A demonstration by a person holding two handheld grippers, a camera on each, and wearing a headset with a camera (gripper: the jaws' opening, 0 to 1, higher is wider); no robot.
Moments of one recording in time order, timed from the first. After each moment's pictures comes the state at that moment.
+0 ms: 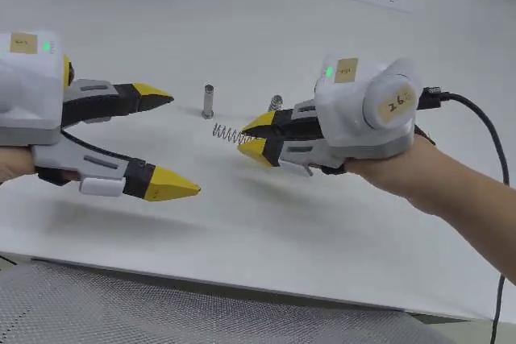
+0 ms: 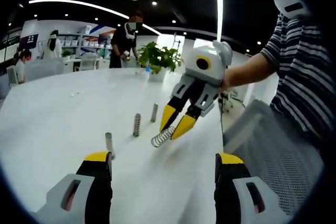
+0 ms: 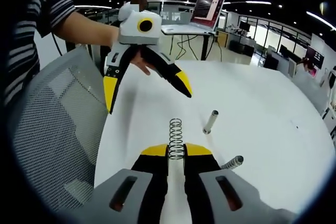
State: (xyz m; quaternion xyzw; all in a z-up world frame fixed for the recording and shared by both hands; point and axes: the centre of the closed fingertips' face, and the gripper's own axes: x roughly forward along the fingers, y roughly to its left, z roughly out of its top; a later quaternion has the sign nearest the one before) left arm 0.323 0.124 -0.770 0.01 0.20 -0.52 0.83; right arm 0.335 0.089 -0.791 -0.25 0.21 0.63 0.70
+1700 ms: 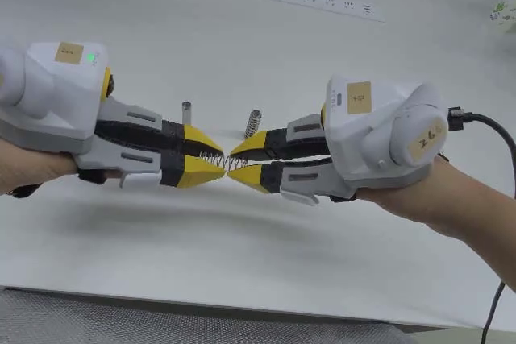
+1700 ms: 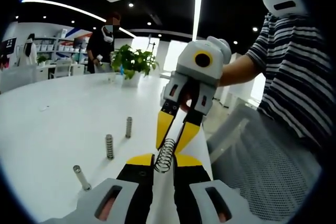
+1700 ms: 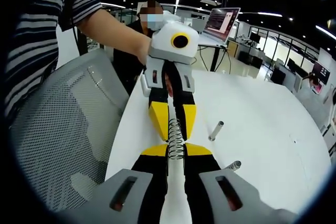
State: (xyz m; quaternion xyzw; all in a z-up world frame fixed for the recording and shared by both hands) left arm 0.323 0.077 -0.760 0.00 0.18 -0.61 0.77; right arm 0.316 0.084 -0.768 -0.26 0.17 0.67 0.68
